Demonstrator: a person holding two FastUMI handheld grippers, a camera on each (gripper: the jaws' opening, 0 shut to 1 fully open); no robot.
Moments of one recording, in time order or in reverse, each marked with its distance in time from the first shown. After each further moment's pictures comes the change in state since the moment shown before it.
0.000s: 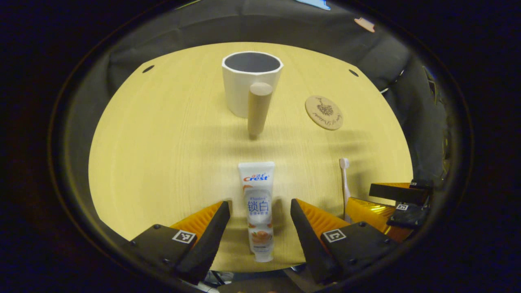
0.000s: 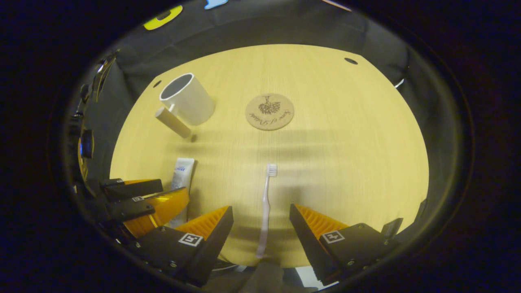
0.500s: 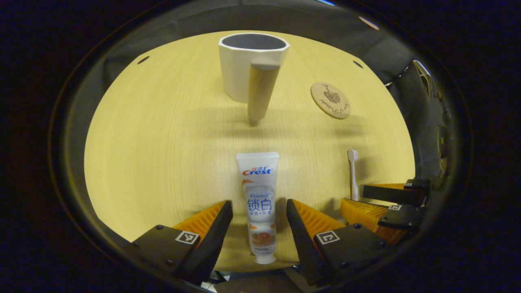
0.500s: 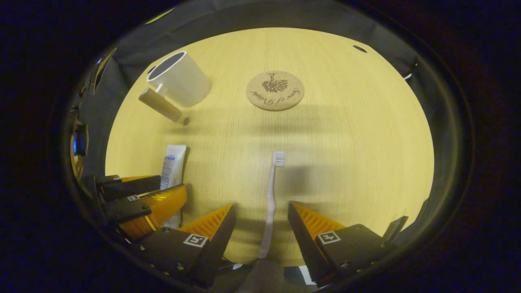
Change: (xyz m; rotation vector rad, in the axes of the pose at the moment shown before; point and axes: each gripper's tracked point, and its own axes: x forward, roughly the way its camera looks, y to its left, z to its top) left arm 0.017 0.005 -0.010 -0.009 0.086 0.001; right arm 0.027 0.005 -0.014 -0.002 0.120 0.000
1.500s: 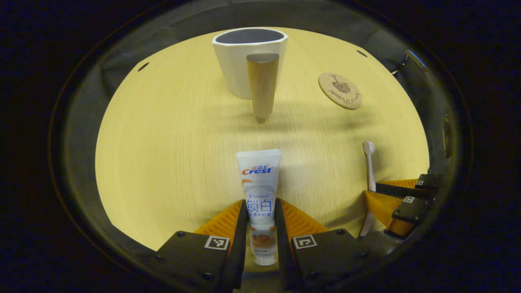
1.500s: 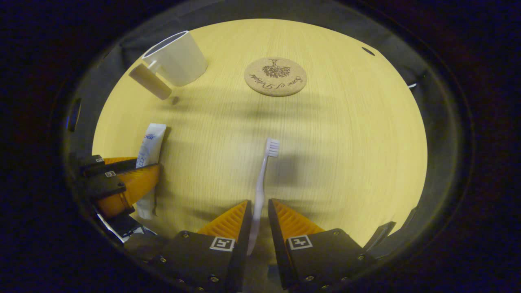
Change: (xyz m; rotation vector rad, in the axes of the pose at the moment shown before) left arm 0.006 0.011 0.004 0.086 0.012 0.099; right arm 0.007 -0.018 -0.013 -0.101 0.053 -0.100
